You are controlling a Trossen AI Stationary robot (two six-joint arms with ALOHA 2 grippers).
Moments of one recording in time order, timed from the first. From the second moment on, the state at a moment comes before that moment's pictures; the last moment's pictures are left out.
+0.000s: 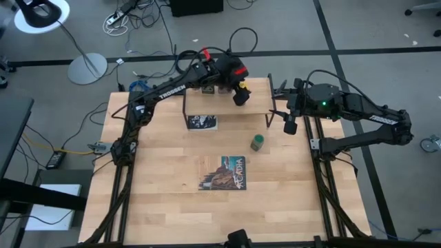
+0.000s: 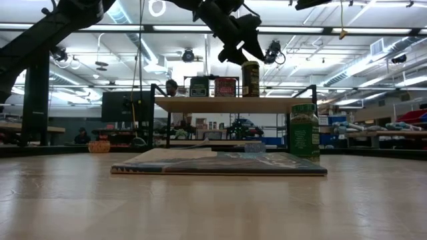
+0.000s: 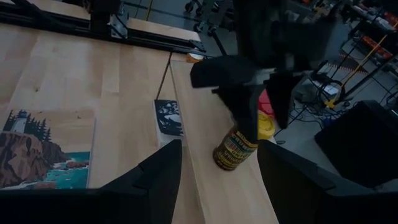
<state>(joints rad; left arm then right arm) 0.42 2.18 2.36 -0.82 0.05 0.05 -0.14 0.90 1.19 -0.71 0.28 -0.28</state>
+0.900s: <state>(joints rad) 0.32 2.14 2.35 -0.99 -0.10 0.15 -0.14 0.90 1.19 -0.72 0.28 -0.29</state>
